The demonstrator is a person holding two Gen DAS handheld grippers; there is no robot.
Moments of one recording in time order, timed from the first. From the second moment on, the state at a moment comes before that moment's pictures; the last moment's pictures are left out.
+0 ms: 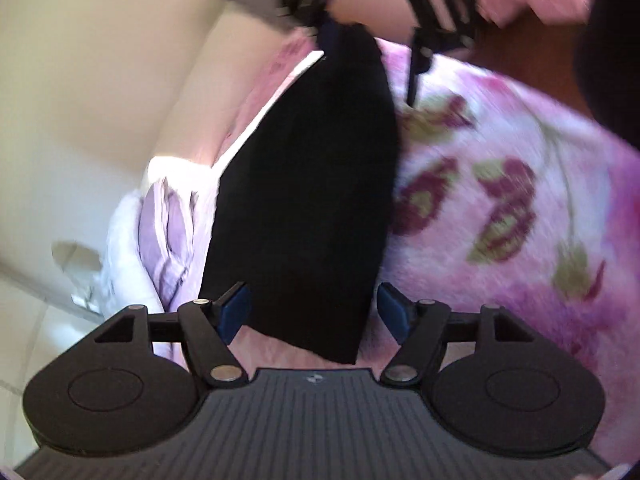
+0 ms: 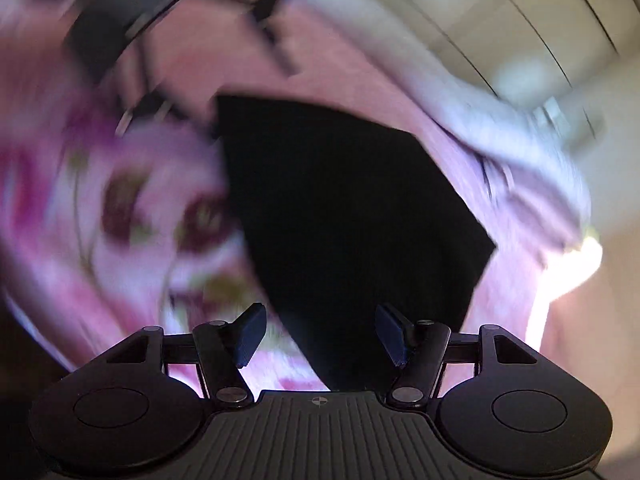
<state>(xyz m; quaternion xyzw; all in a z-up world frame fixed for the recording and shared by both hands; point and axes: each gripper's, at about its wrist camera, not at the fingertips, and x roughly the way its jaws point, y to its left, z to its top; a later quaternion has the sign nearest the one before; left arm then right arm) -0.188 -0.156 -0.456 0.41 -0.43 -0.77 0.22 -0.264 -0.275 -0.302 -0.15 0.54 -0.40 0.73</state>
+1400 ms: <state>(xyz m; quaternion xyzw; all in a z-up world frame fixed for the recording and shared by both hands) -0.284 -0.123 -0.405 0.42 -0.28 -0.83 0.23 -0.367 -0.241 -0.322 -0.29 0.56 -0.39 0.67</state>
